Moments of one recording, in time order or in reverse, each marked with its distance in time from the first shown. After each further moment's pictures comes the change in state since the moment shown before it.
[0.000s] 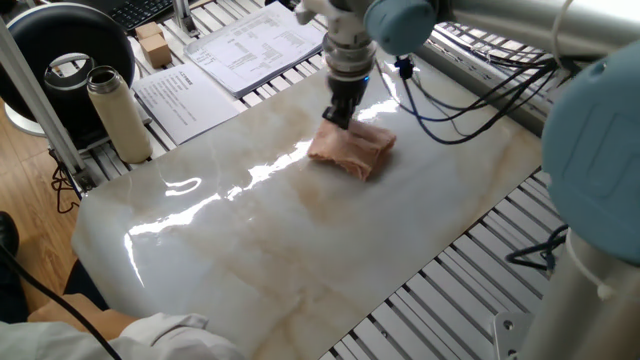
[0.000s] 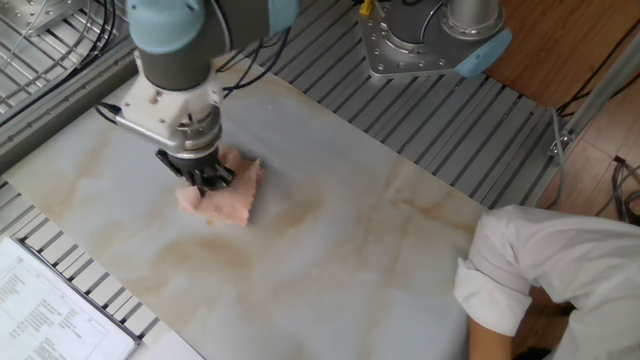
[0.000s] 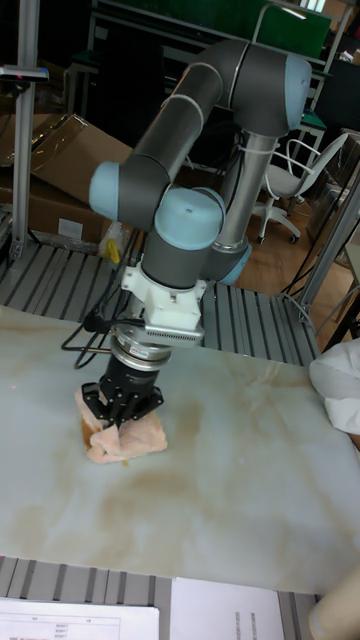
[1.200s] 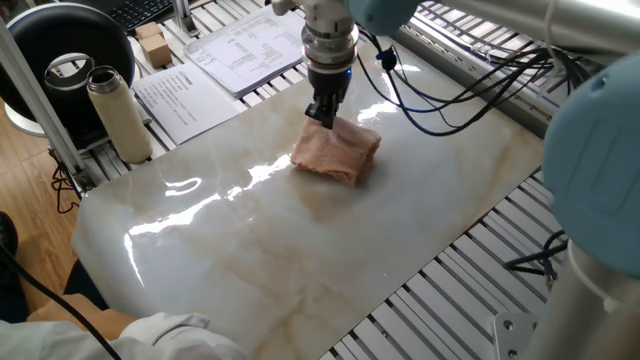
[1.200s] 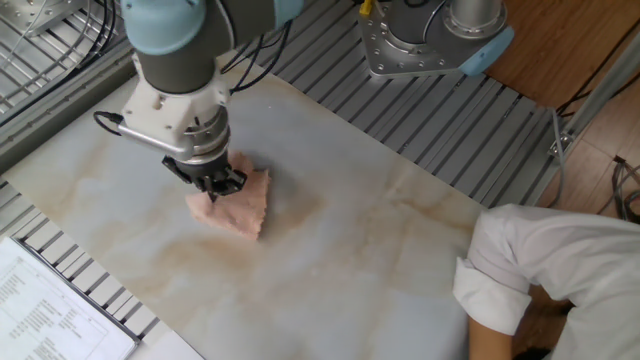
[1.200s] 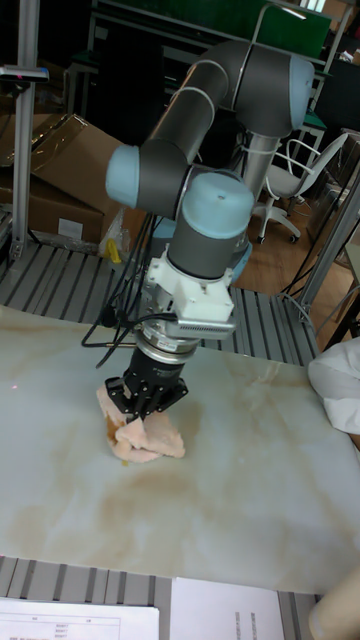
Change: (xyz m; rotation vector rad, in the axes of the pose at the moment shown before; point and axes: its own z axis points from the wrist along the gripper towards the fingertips) arm -0.015 0.038 -0.032 -0.030 0.023 -0.046
